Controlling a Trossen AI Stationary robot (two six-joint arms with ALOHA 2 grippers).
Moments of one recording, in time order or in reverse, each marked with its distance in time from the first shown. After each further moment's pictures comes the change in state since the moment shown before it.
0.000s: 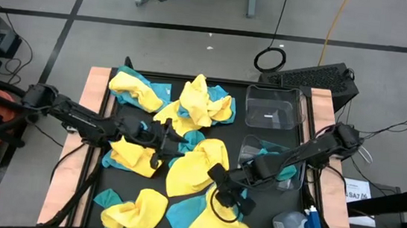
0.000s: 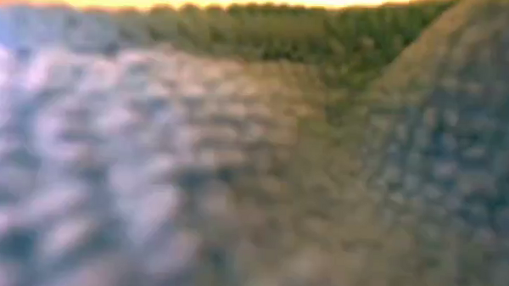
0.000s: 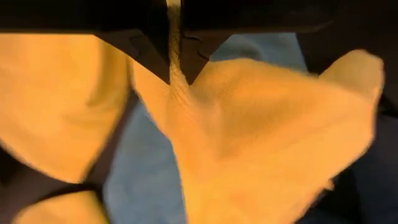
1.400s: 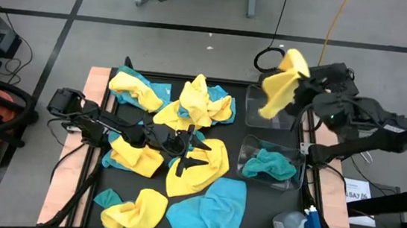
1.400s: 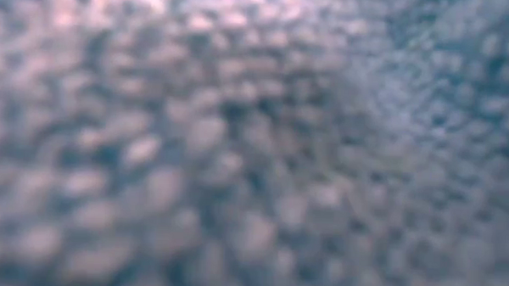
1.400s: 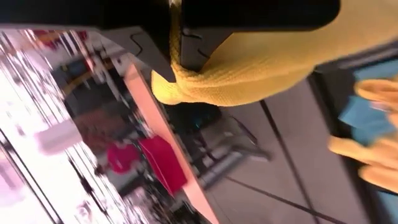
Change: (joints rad) left arm 0.004 0.361 0.283 0.002 0.004 0.098; right arm -0.358 -0.738 0.047 -0.326 1.301 0.008
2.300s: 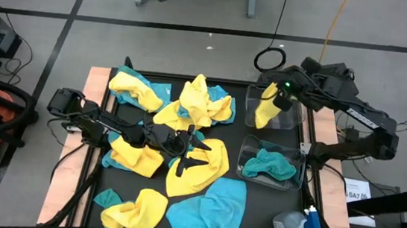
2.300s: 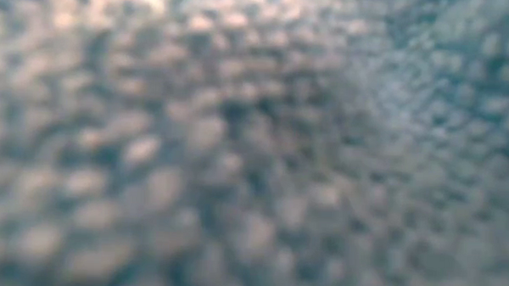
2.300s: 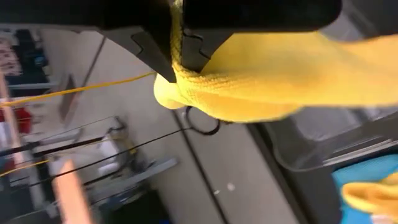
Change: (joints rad) left arm -0.005 0.000 0.000 -0.001 -0.005 -0.004; right arm -0.483 0.226 -0.001 -0.217 -0.441 0.178
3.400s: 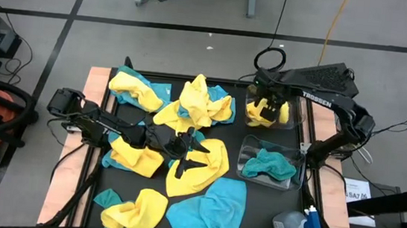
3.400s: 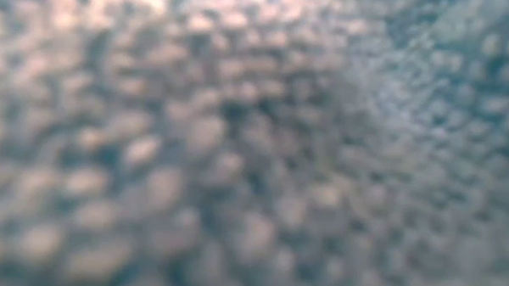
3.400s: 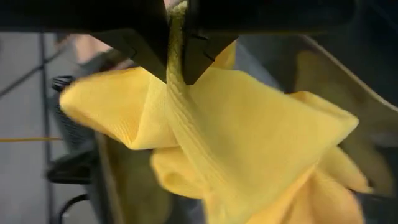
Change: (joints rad) left arm -0.006 0.000 0.000 -0.082 -0.001 -0.015; right arm -0.221 0.330 -0.215 0.045 -0.387 0.009
